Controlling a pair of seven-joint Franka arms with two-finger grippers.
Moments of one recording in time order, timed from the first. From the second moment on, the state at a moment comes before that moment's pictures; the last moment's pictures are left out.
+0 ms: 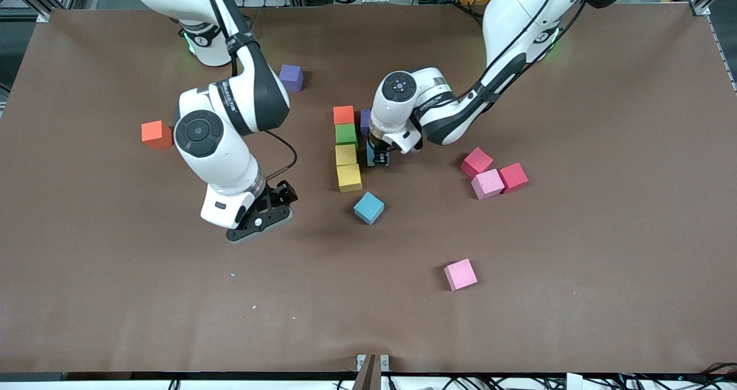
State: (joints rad) left arm -0.33 0.69 -0.59 -1.87 0.44 2.51 -2.75; right arm 0.74 0.51 -0.40 -1.50 0.21 2.09 -0.13
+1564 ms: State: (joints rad) left arm -0.43 0.72 -0.52 -1.77 0.45 2.50 -2.76; right arm 0.71 0.48 -0.36 -1.50 0.21 2.09 -0.14
